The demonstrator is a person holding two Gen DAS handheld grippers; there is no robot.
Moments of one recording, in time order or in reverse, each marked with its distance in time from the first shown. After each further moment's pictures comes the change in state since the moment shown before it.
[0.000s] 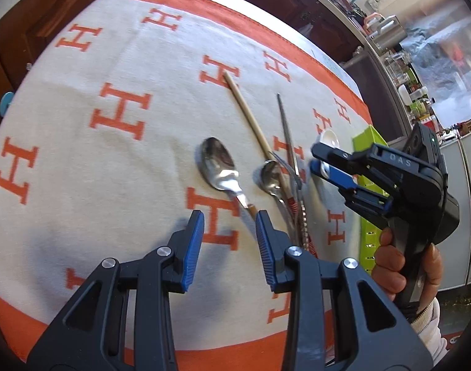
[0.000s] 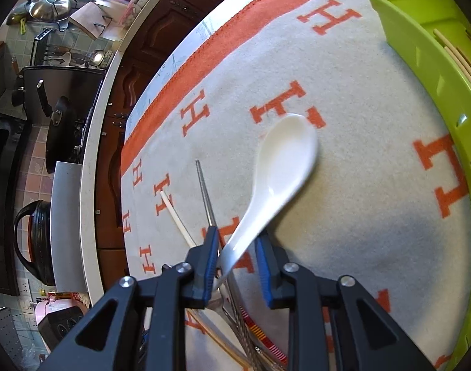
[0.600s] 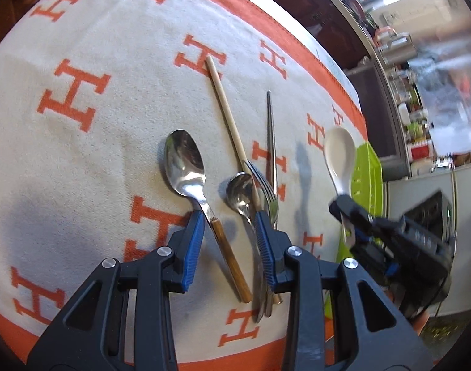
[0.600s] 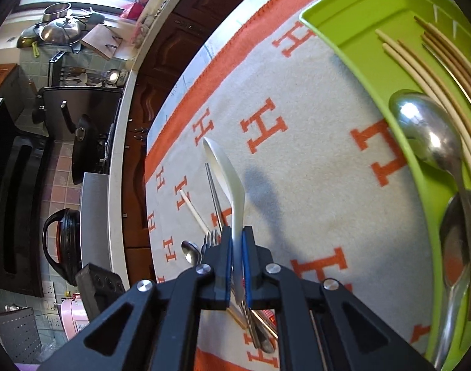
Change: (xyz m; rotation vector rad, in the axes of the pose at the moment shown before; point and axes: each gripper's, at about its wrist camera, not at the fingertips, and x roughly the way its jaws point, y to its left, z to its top) left arm 0.045 -0.020 0.021 -0.160 0.050 -0.073; right arm -0.054 -0.025 -0.016 0.044 -0.042 0.125
